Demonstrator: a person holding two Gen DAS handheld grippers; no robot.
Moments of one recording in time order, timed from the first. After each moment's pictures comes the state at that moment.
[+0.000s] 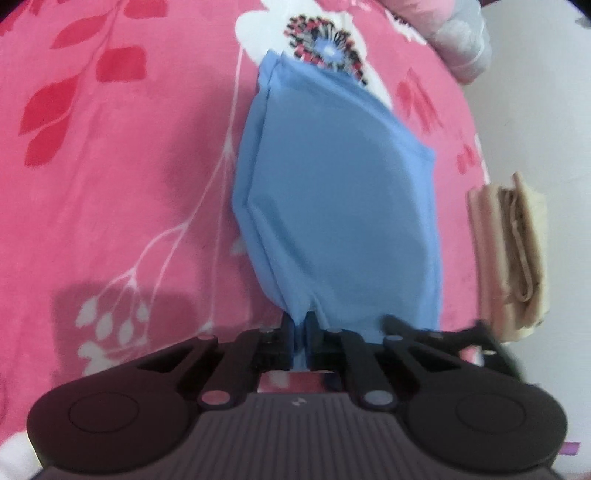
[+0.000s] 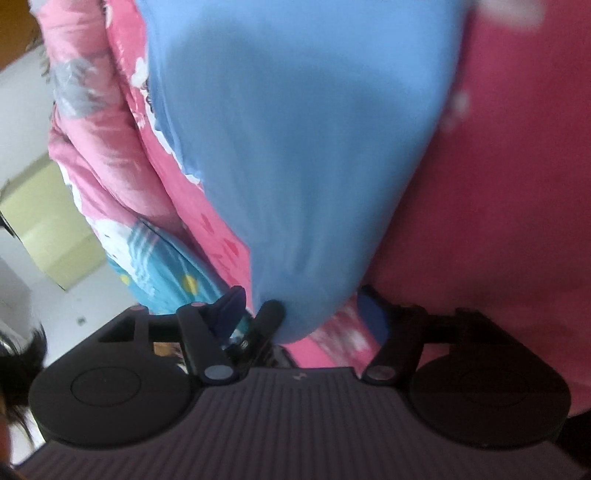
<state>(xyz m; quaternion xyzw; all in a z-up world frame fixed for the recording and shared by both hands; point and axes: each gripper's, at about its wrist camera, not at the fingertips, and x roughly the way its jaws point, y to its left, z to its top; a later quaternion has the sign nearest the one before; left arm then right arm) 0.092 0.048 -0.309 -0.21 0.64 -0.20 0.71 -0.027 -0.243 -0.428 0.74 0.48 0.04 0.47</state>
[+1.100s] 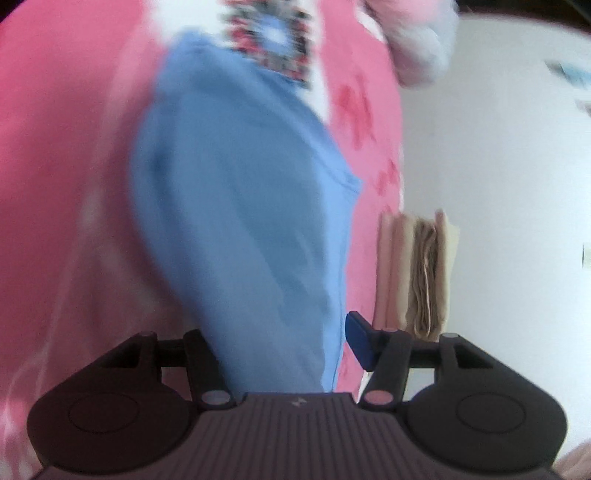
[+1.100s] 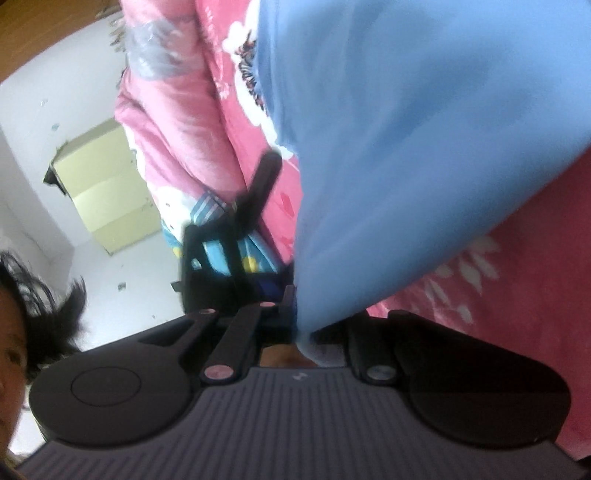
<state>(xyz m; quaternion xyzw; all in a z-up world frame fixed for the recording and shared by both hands) 0.182 0.010 -0.362 -0.33 0.65 -0.35 0.59 -0.010 -0.235 -0.384 0.73 0.41 0.13 0.53</state>
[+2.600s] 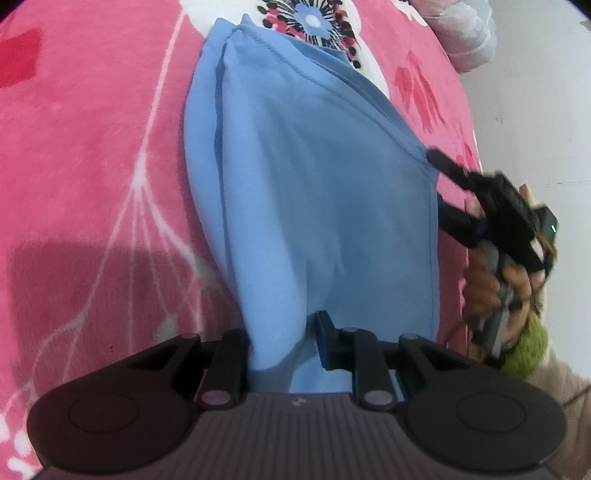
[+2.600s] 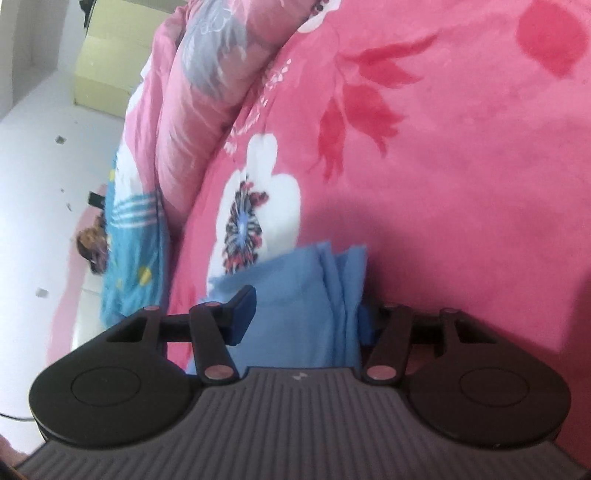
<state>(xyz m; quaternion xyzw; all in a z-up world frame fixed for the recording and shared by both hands) 0.153 -0.023 -0.376 -0.22 0.67 -0.24 0.67 0.196 -0.387 -0.406 0.42 0.43 0.22 0.77</state>
